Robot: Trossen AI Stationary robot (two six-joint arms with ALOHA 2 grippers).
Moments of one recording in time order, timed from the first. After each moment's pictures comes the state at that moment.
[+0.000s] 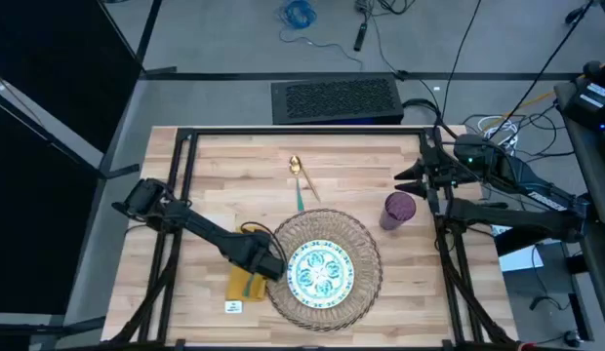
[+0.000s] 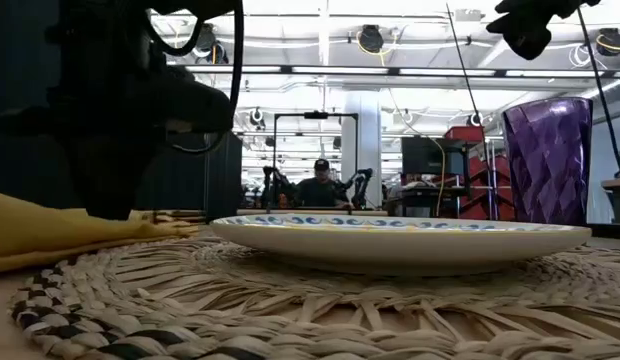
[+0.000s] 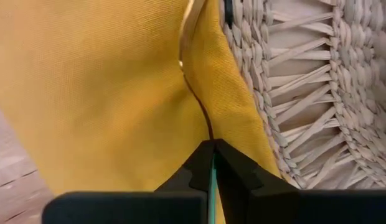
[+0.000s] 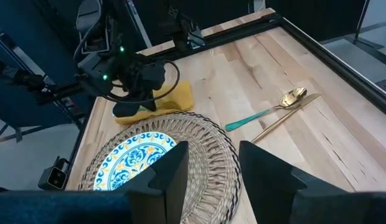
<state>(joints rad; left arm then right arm) -0.41 1.83 1.19 -0.88 -0.05 -1.57 -0.38 0.56 0.85 -0.71 -0.35 0.15</state>
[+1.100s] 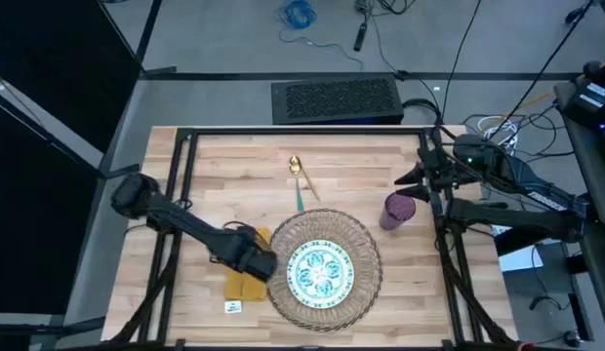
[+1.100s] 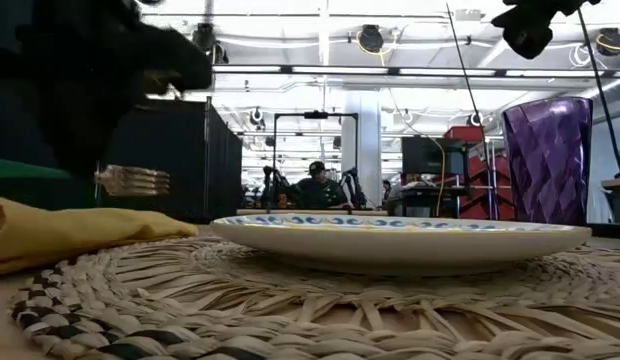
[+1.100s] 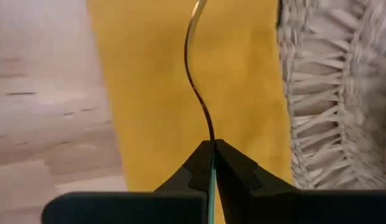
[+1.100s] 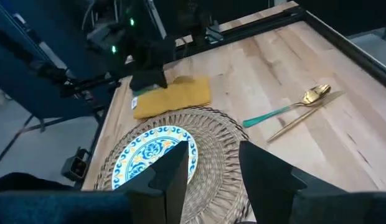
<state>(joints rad) -0.48 1.66 1.17 -1.04 -0.10 -1.89 -0.38 0.56 0.85 -0.72 -0.42 0.15</state>
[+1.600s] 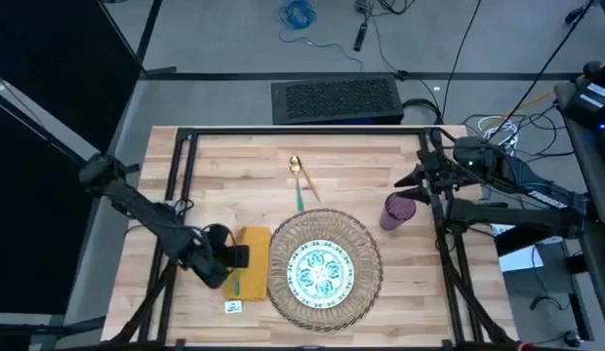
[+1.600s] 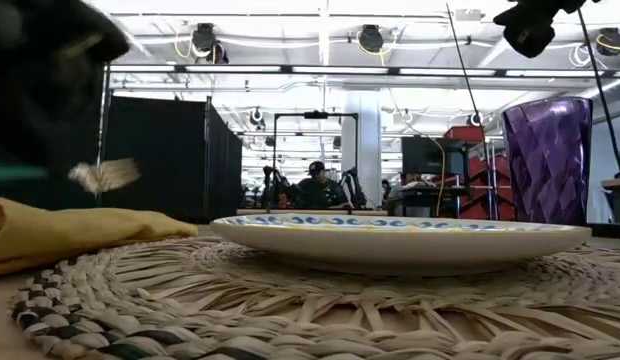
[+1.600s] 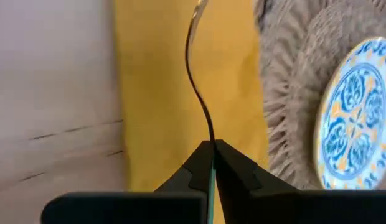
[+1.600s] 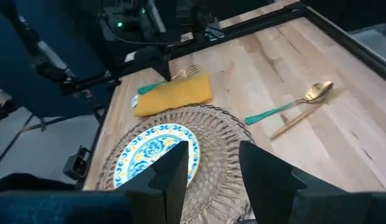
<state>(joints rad) -0.71 1.28 0.58 -0.41 -0.44 -2.12 -0.32 0.56 0.84 -0.72 -0.34 0.18</state>
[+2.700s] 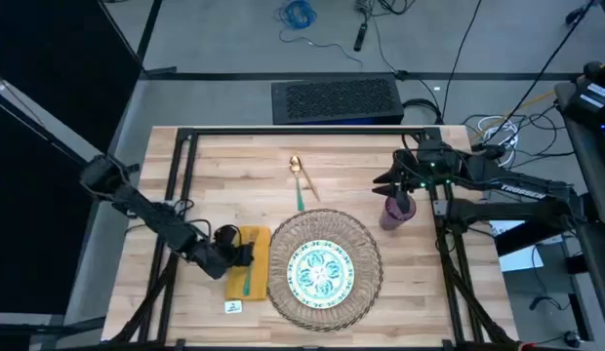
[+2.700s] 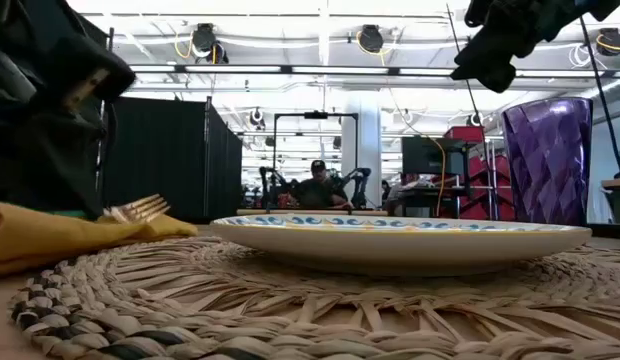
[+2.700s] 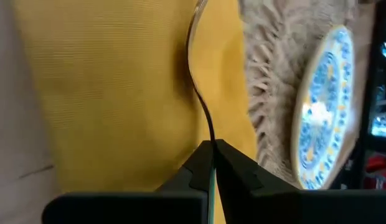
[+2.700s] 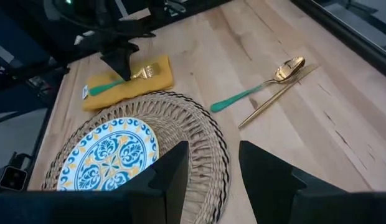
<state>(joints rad) -0.62 1.36 0.41 0.04 -0.37 -1.95 -0.32 0.76 0.74 -0.52 -0.24 0.18</state>
